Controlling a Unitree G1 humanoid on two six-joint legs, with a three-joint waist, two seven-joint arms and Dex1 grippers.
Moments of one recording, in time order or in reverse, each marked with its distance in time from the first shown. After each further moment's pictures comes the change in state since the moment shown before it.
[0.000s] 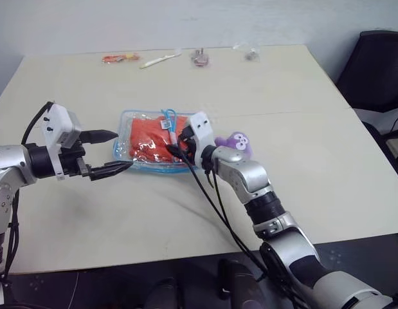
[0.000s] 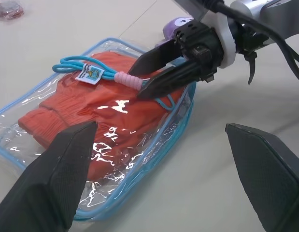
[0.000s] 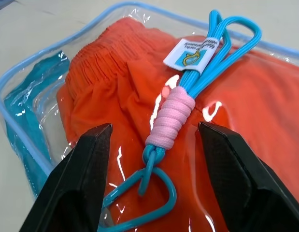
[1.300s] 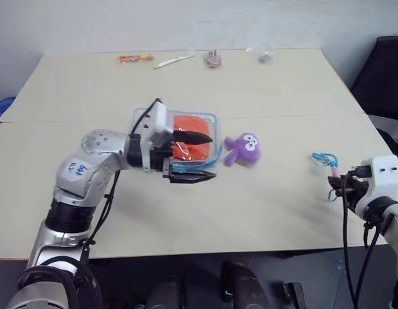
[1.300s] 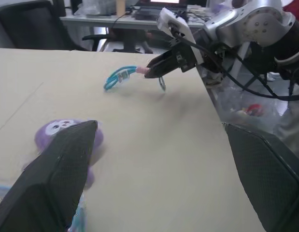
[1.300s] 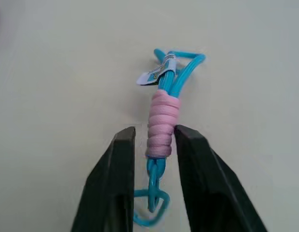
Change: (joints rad) left arm -0.388 -0.428 -0.428 0.022 0.006 -0.017 -0.105; right arm 0.815 -0.551 -0.789 -0.852 0.145 0.451 0.002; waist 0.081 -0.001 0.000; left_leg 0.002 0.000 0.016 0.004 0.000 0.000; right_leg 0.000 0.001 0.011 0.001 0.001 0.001
